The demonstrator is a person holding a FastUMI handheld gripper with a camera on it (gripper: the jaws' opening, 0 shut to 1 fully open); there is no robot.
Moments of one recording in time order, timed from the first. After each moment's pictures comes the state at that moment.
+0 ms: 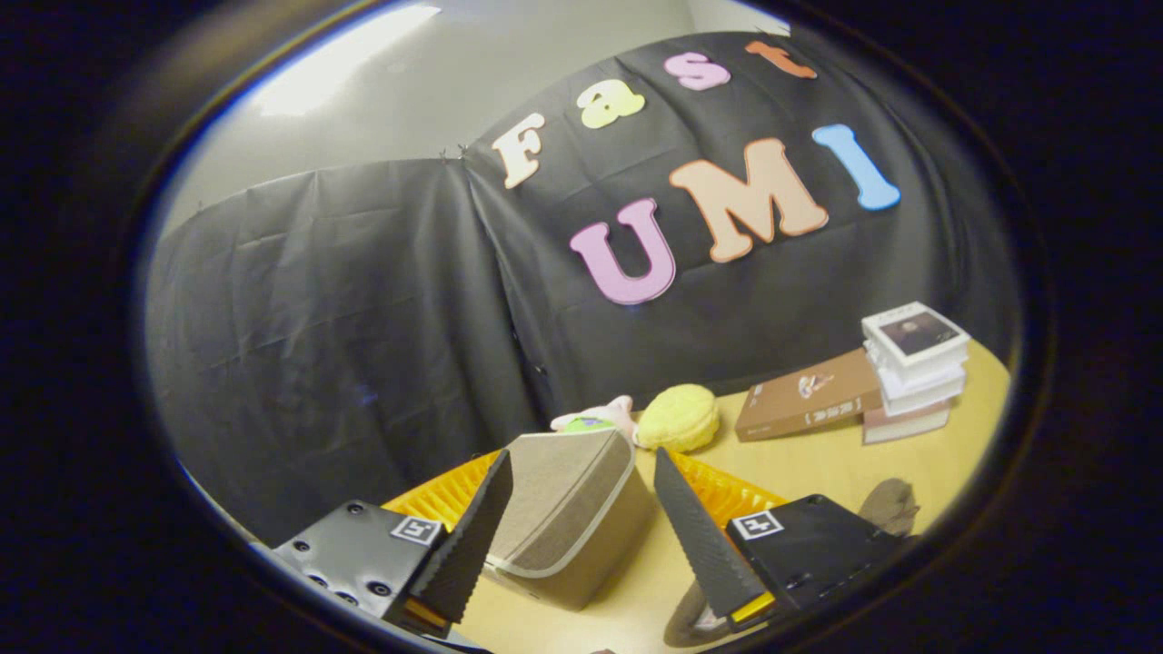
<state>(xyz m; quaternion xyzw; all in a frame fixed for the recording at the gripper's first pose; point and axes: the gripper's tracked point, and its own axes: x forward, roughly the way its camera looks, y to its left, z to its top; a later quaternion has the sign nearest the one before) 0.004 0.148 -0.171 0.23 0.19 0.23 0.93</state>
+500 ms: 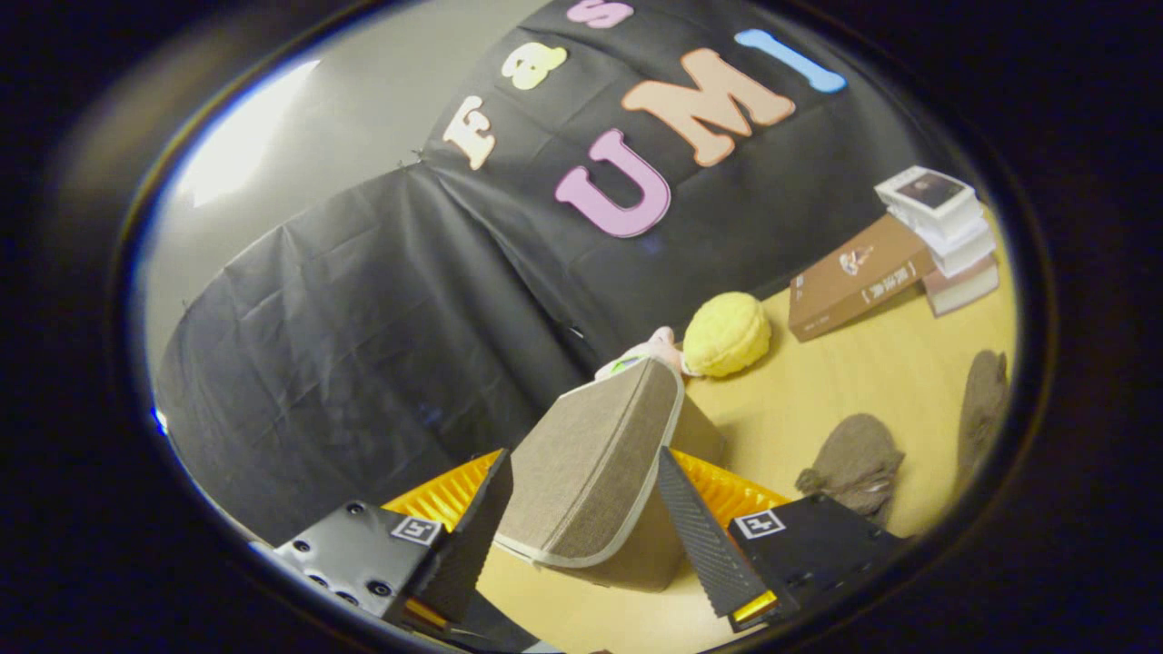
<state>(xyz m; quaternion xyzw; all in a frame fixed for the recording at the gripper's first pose) -0.006 0.191 -0.225 0.36 0.29 0.27 0.85</state>
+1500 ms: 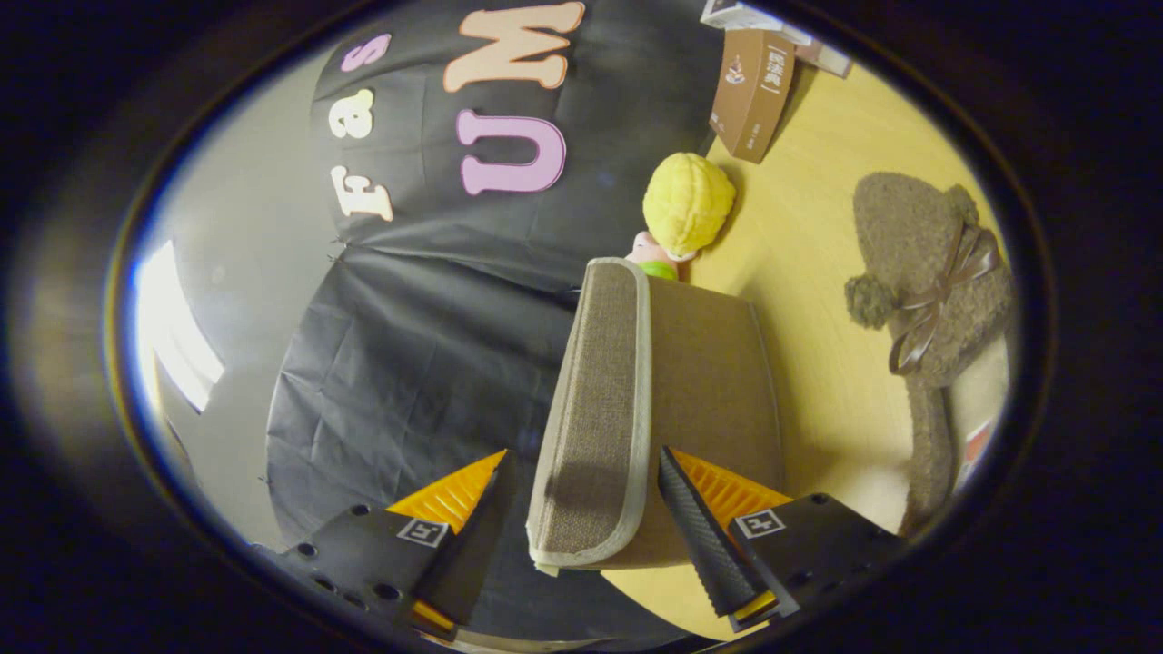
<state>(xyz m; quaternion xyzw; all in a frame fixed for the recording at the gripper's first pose) -0.011 0.234 -0.273 0.58 0.39 0.26 0.67</state>
